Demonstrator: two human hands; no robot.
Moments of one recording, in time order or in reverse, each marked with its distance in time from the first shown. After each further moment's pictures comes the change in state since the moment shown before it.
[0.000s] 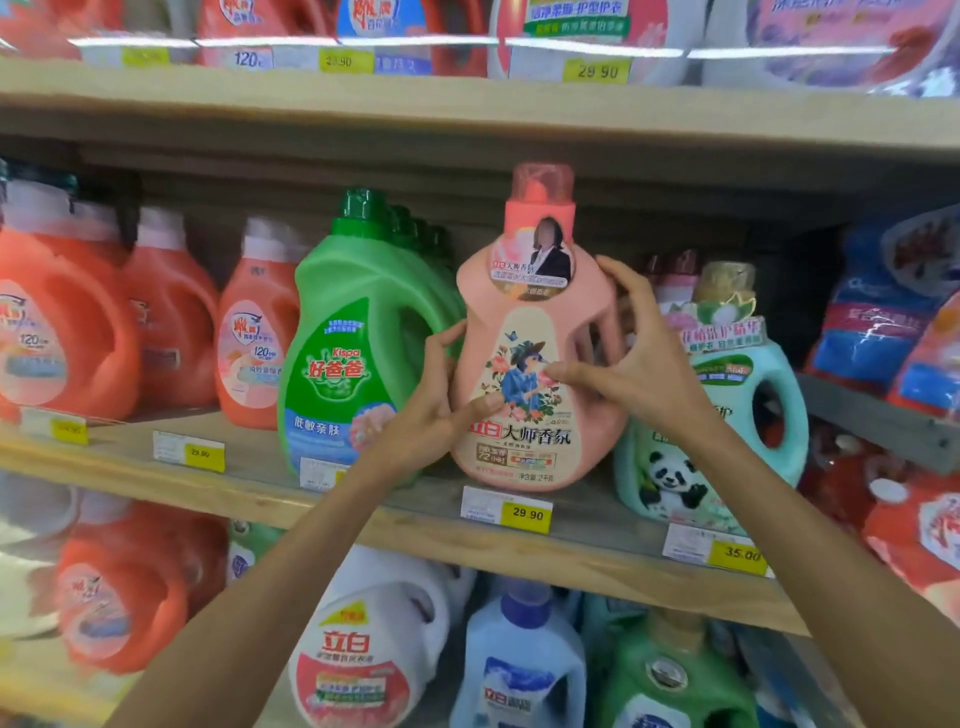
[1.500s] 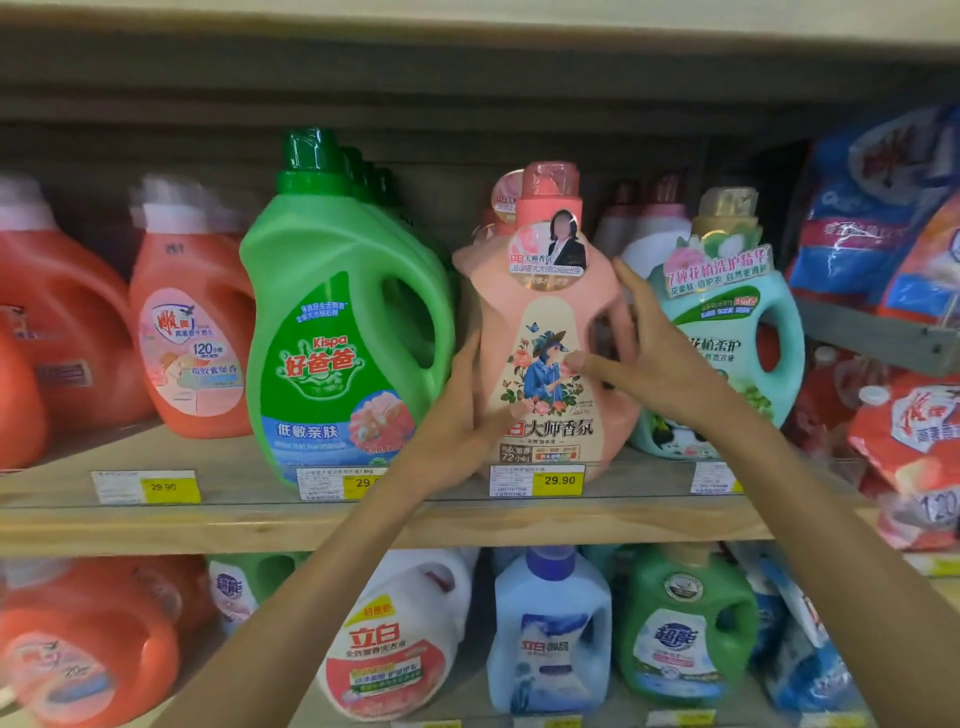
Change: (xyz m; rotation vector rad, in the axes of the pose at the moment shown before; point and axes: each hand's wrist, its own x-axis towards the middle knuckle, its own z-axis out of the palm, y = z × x) left_hand -0.004 -0.038 -0.010 0.166 -0.205 -0.097; right_hand -0.023 0.008 0.028 -0.158 -0.107 0.345
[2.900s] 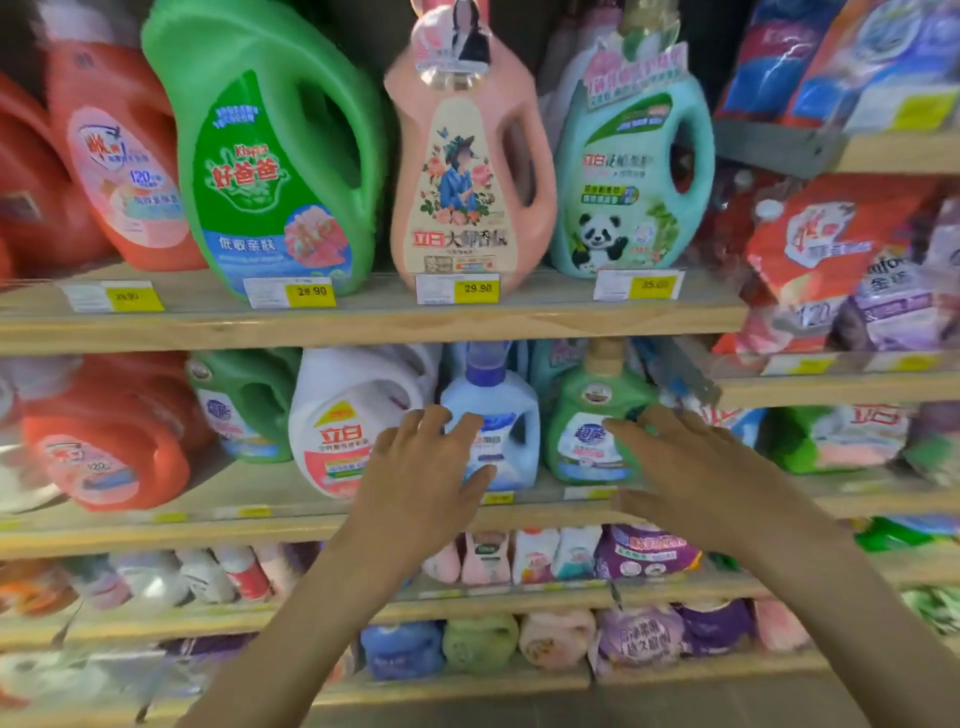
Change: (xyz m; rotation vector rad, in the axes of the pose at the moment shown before) left_hand -0.215 0.065 0.101 1.007 -0.231 -0.178; right_hand -0.275 -0.002 -0.038 -0.763 -0.699 0.264
